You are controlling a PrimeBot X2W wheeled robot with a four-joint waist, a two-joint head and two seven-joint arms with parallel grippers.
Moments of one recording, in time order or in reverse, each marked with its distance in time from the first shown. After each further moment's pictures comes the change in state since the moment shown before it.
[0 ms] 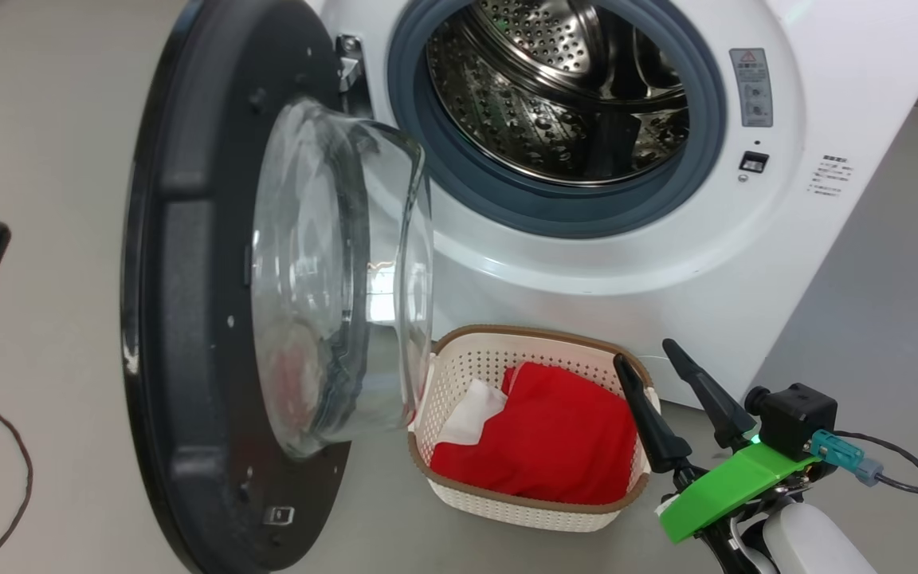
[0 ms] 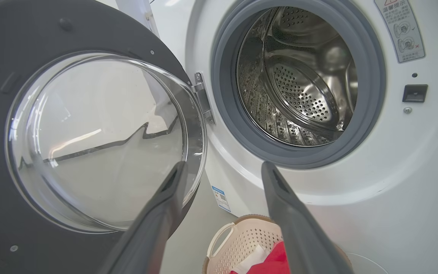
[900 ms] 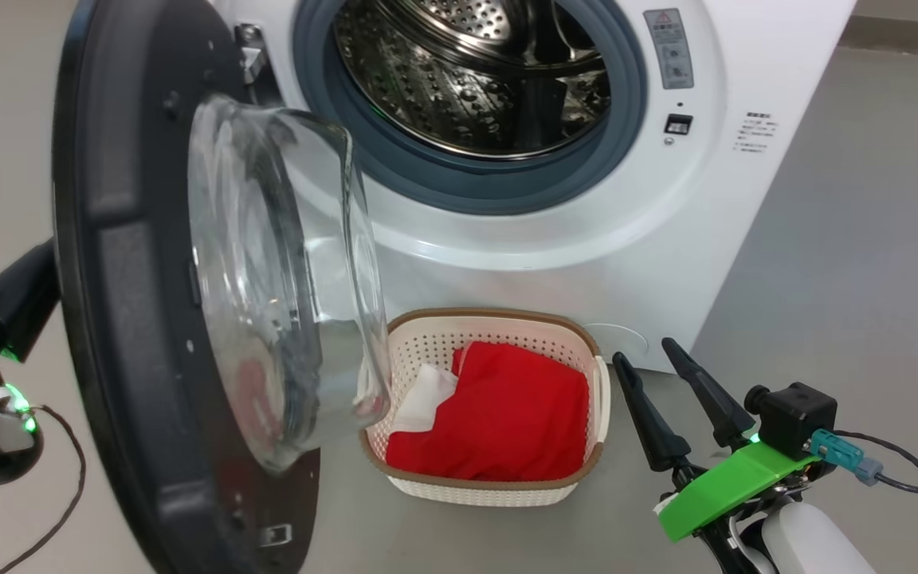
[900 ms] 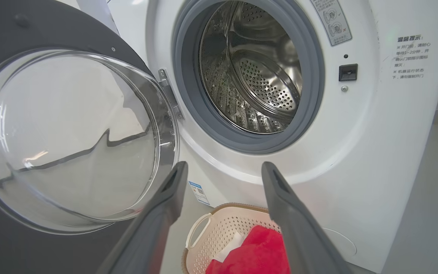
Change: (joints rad) left arm -0.027 -0.025 -0.057 -0.122 -0.104 0.205 0.135; right arm -0.001 0.006 -0.003 -0.001 -0.001 0.000 0.000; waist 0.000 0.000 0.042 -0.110
